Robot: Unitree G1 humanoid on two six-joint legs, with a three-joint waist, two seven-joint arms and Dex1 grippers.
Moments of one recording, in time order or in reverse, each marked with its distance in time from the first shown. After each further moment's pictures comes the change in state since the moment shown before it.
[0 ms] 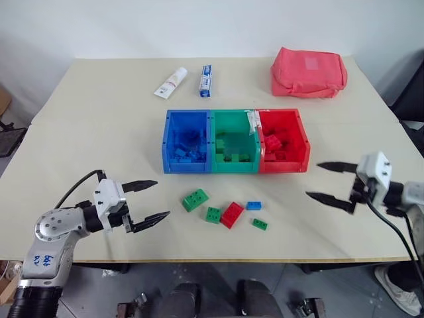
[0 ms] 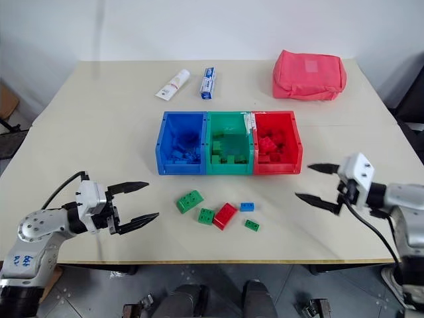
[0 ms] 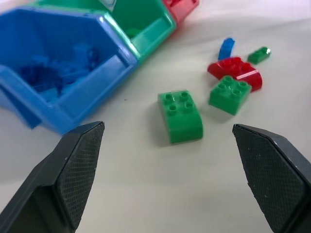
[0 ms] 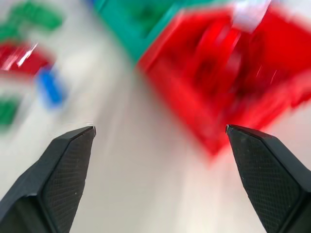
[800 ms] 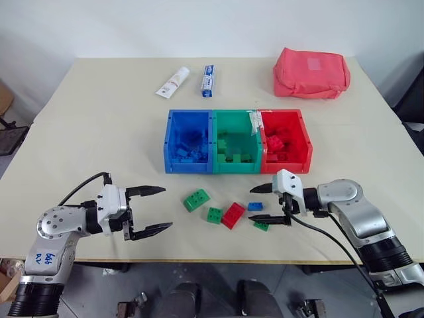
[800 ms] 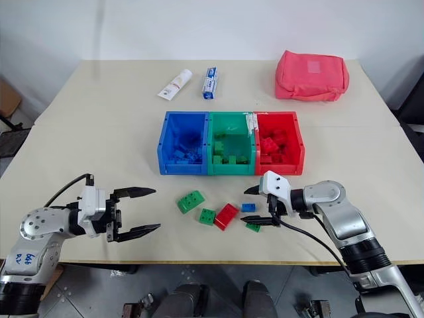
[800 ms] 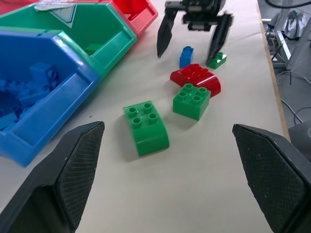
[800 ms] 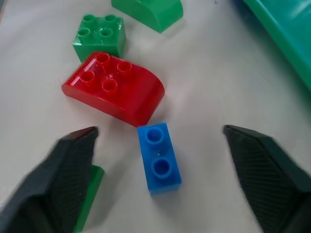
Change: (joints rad) left arm 0.030 0.024 -0.012 -0.016 -0.026 -0.032 -0.102; right arm -0.215 0.200 0.444 -0.152 -0.152 0.262 -0.081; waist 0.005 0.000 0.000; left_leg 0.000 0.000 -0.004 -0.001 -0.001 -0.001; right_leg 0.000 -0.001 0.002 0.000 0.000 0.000
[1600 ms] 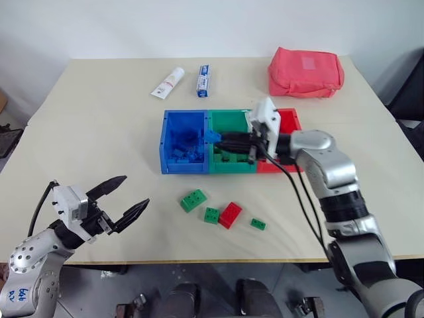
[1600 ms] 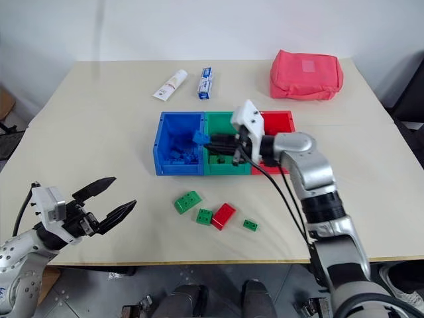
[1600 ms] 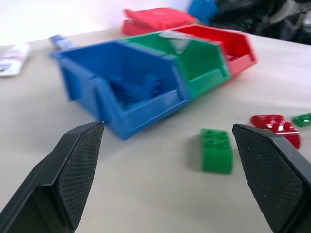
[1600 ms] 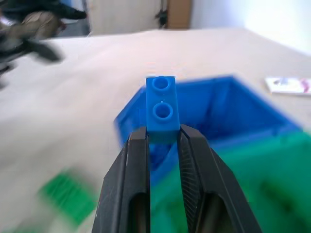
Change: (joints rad) left arm 0.230 -0.139 0.247 -0.188 -0.143 0.144 0.333; right arm -0.475 0.348 -0.050 0.203 0.052 0.139 -0.222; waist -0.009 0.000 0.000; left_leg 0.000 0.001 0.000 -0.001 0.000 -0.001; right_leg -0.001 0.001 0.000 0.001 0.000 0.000
